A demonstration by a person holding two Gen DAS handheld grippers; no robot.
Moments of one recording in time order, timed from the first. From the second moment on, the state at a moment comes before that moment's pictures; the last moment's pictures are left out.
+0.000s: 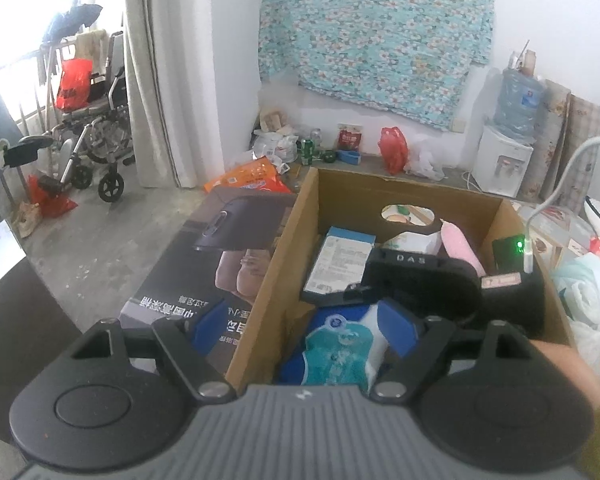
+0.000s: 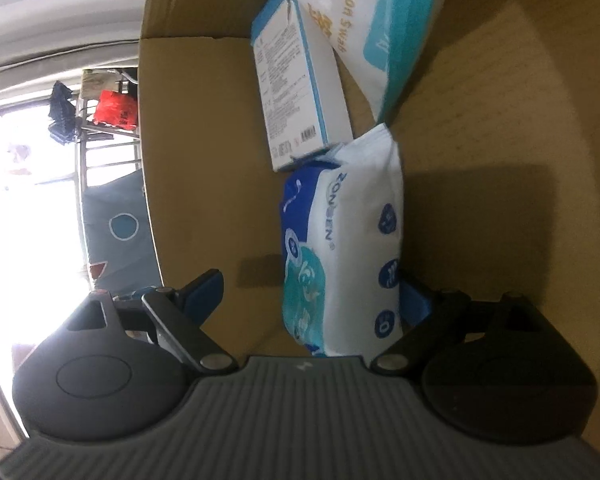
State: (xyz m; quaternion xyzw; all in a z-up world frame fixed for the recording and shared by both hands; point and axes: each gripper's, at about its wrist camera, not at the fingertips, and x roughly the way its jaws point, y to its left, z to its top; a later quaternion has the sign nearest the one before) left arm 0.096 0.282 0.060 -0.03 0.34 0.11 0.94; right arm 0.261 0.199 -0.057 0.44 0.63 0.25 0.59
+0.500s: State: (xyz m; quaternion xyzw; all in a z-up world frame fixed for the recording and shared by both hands) left arm 0.077 0.275 0.065 -0.05 0.32 0.10 0.94; right arm 0.266 0.220 -0.017 0.30 0.59 0.30 0.68
